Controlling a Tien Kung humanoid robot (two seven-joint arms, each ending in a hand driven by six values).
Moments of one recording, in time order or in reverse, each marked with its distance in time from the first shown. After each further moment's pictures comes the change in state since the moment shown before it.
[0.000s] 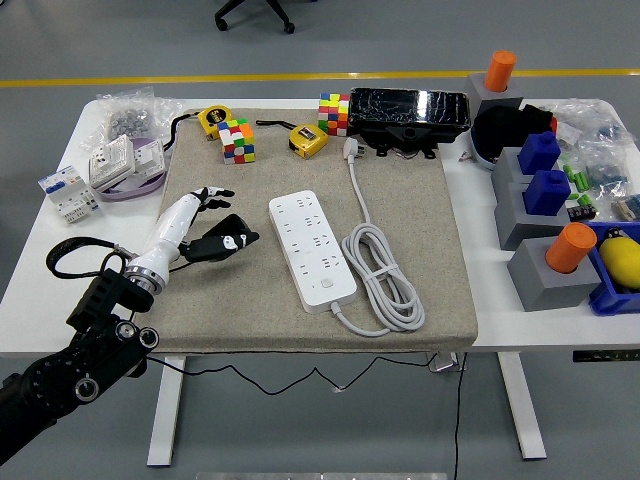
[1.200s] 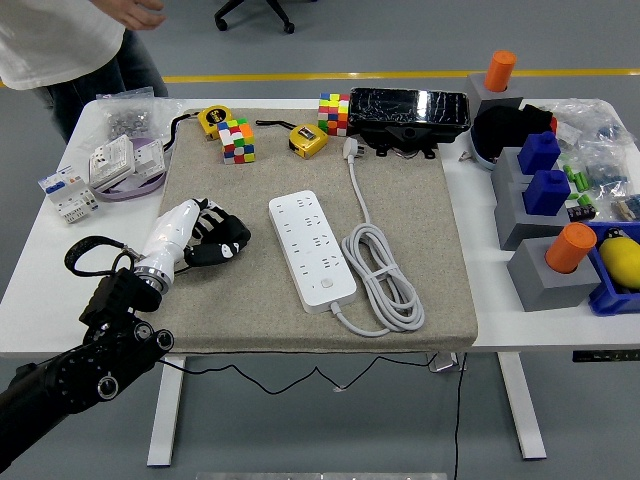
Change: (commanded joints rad) left arm -0.041 -0.040 0.031 0.075 0.089 0.034 0.109; right arm 0.002 0.003 0.007 0.002 -0.001 -0.001 0.001
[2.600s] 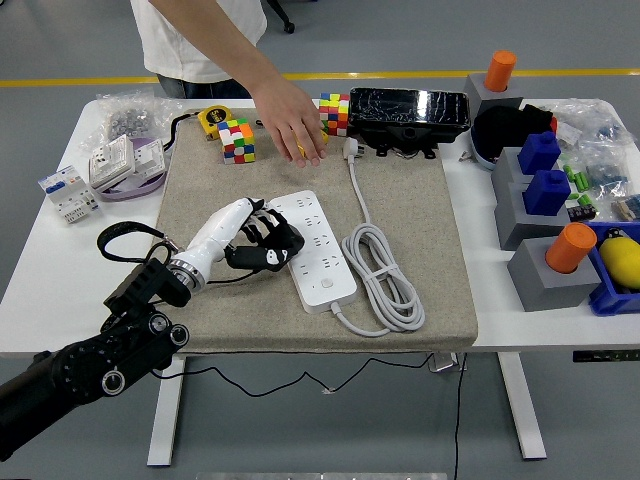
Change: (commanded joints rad) left arm -0.055 0.013 0.105 -0.091 -0.126 -0.133 -0.128; right arm 0.000 0.001 -0.005 0.000 0.003 -0.002 0.002
